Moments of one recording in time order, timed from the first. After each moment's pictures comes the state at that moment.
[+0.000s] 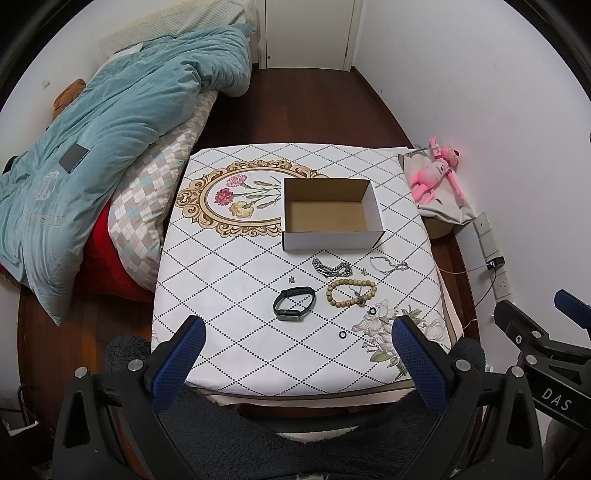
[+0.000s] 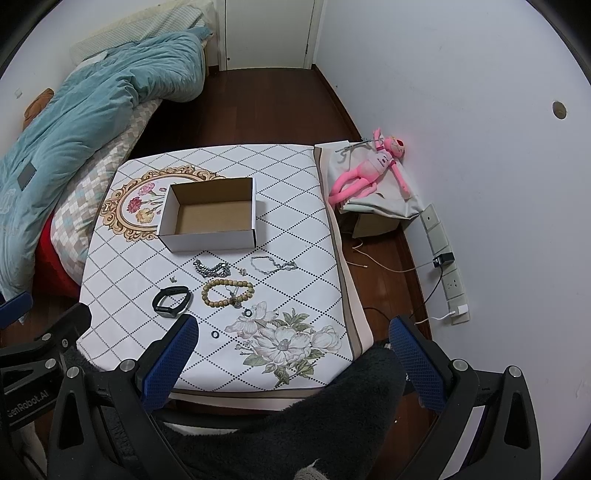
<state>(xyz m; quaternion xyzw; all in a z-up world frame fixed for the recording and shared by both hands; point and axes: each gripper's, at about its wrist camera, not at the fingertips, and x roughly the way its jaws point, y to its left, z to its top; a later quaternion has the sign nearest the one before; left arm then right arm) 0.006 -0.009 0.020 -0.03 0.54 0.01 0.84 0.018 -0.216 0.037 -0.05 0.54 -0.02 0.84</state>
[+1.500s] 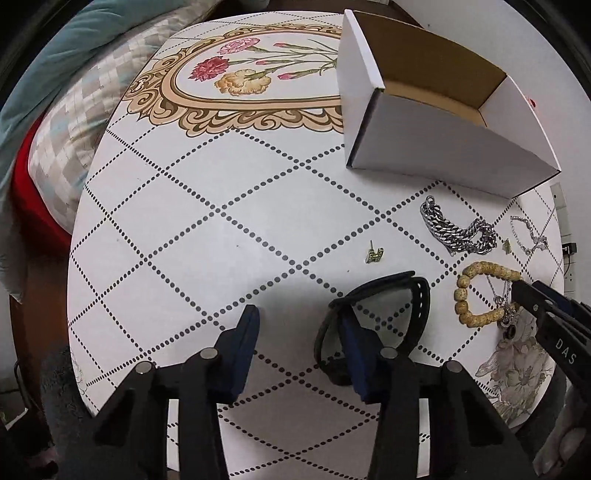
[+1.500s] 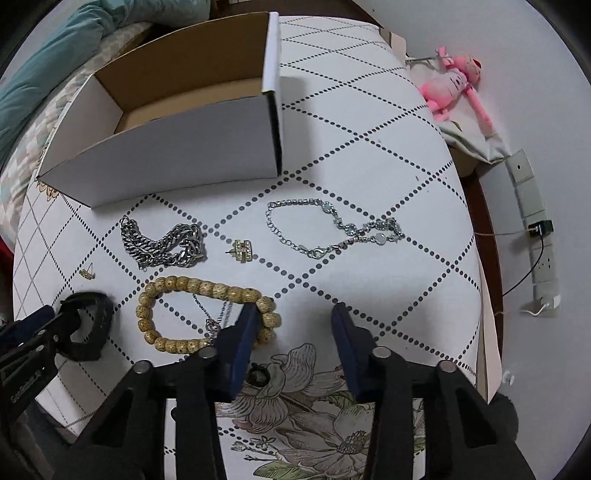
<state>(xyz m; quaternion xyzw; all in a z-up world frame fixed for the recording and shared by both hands) 0.083 0.039 -0.224 -0.05 0.64 0.04 0.76 0.124 -0.188 -0.251 -0.02 0.64 0.02 0.77</state>
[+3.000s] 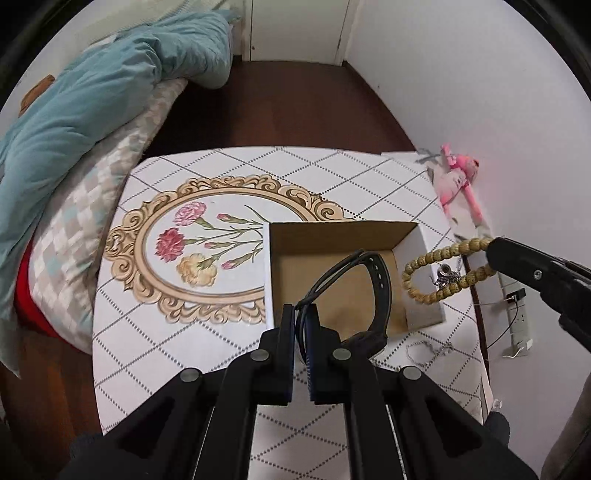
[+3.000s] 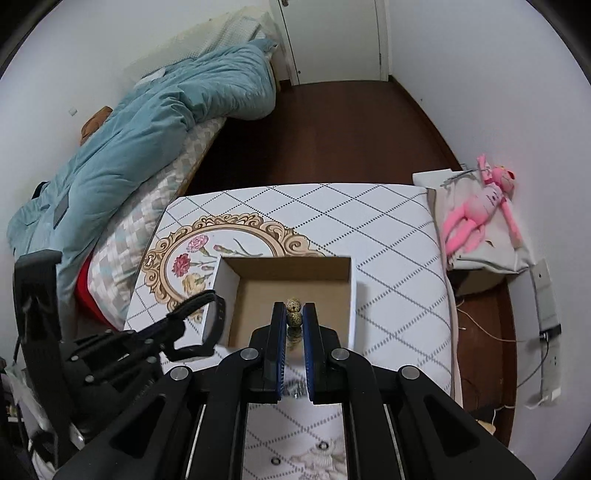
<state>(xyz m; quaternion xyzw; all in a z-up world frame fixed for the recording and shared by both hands) 0.188 0.008 -0.110 -0.05 0.55 -0.02 0.83 0.216 -0.154 -0.068 0.02 0.52 0.15 0.84</state>
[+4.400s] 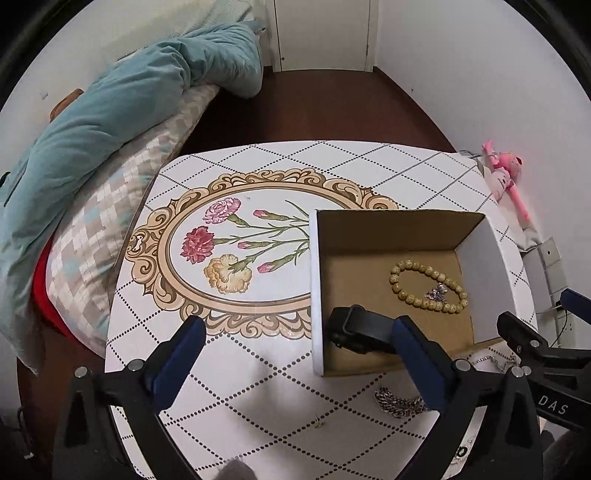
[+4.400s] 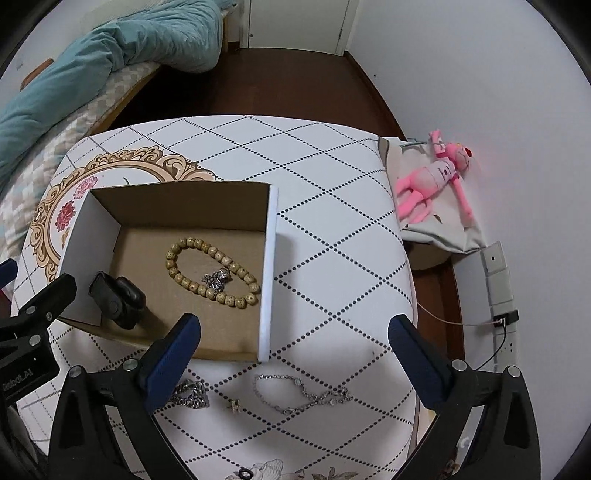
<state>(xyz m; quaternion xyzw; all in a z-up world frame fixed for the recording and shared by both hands) 0.182 0.014 -0.151 -0.01 0.52 0.05 0.85 0.215 -0.170 -0.176 -0.07 0.56 0.02 0.83</state>
